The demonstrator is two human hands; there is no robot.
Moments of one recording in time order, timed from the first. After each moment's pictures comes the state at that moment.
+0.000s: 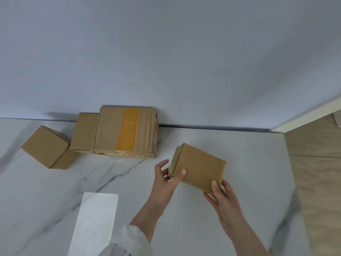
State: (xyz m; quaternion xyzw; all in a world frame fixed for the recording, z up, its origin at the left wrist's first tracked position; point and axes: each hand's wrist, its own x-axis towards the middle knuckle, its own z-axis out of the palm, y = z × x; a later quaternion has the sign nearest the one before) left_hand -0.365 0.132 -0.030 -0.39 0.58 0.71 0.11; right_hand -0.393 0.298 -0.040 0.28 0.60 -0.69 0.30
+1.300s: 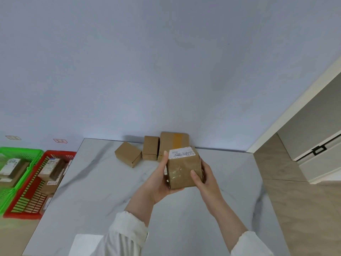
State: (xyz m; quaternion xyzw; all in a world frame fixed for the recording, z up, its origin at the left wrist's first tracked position) left_hand -0.121 -0.003 0.252 -0.27 0.41 0.86 0.15; right_hand -0.151 0.155 0.254 -0.04 0.74 -0.64 0.19
